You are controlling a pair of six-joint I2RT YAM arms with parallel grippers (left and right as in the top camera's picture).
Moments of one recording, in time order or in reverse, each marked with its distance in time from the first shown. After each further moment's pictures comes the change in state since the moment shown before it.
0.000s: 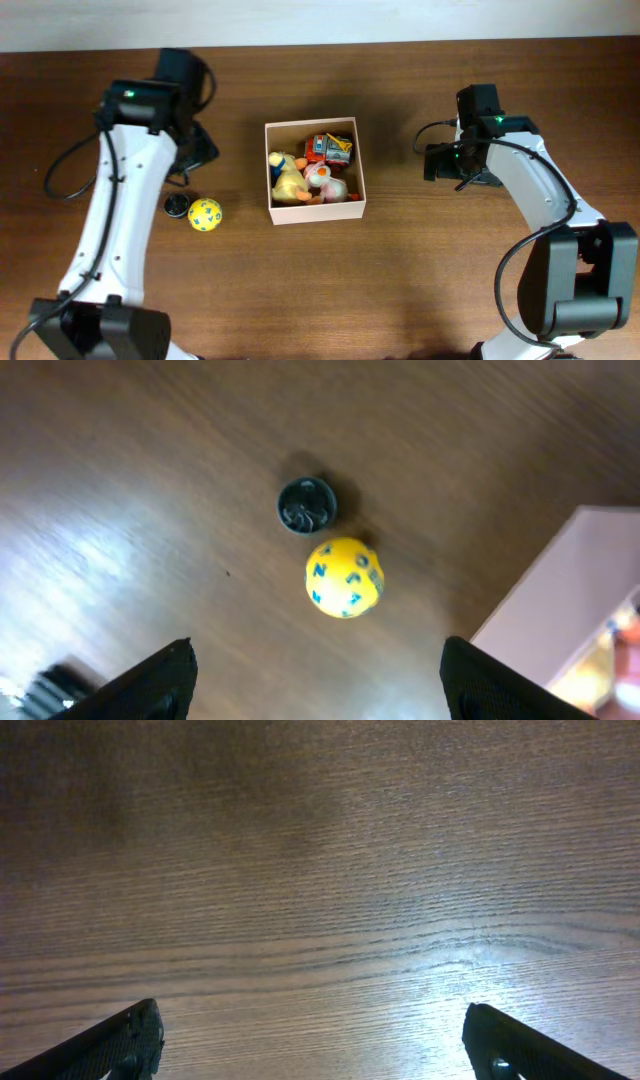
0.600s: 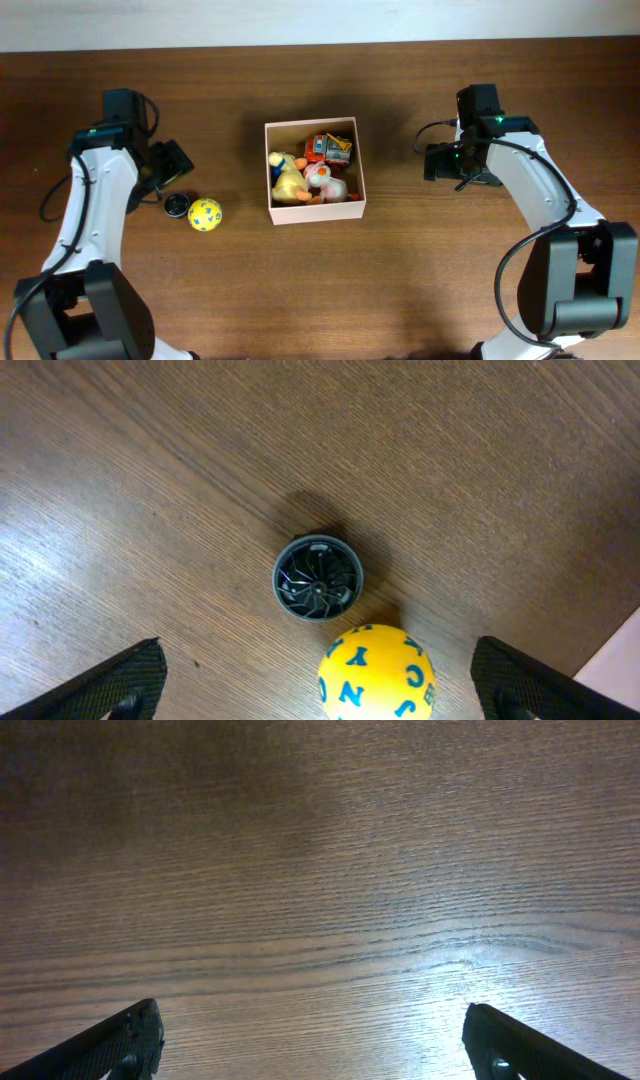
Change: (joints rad) left arm 0.249 0.002 -0.373 0.439 0.192 0.230; right arm 0.000 0.000 0.000 0.000 0.000 0.000
